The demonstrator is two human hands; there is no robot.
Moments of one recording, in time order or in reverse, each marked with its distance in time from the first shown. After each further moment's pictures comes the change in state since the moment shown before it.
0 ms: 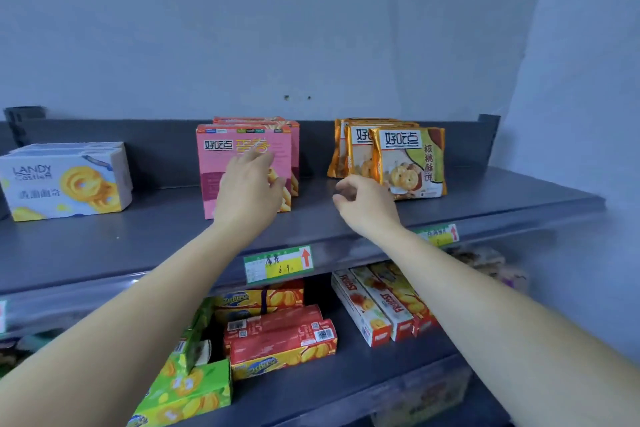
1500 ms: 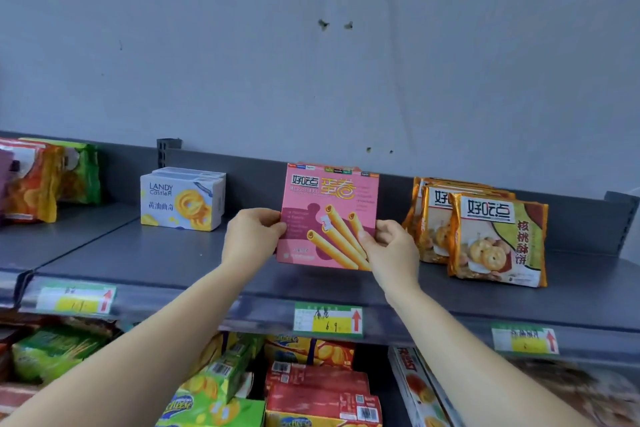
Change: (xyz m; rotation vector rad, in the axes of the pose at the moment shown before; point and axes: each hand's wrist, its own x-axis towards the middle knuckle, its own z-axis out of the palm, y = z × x) left_hand -0.007 -0.059 -0.027 -0.464 0.158 -0.562; right_hand 0.027 -0.028 0.047 0.547 0.054 -0.035
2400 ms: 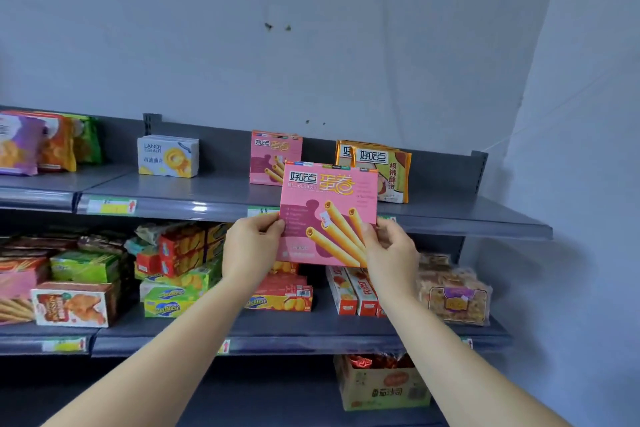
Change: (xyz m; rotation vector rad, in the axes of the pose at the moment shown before) left_hand -0.307 0.089 -0.006 0.044 0.021 0.064; right_hand -0.236 -0.032 -0.210 -0.032 0.190 -0.002
